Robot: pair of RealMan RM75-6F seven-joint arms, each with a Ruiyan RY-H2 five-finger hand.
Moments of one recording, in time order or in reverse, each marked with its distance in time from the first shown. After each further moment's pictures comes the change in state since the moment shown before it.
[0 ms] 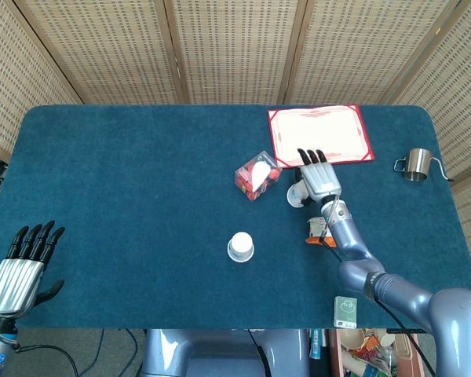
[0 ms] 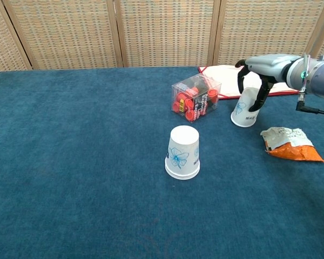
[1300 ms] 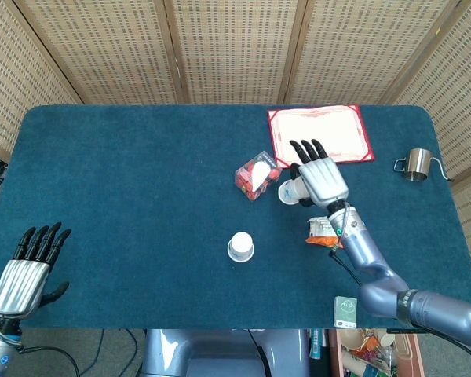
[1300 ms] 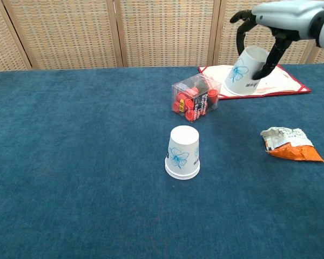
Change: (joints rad) left arm -0.007 -0.002 0.011 -0.010 0.021 -0.012 -0.005; right arm -0.085 0.313 0.018 -0.573 -0.116 0.261 -0.082
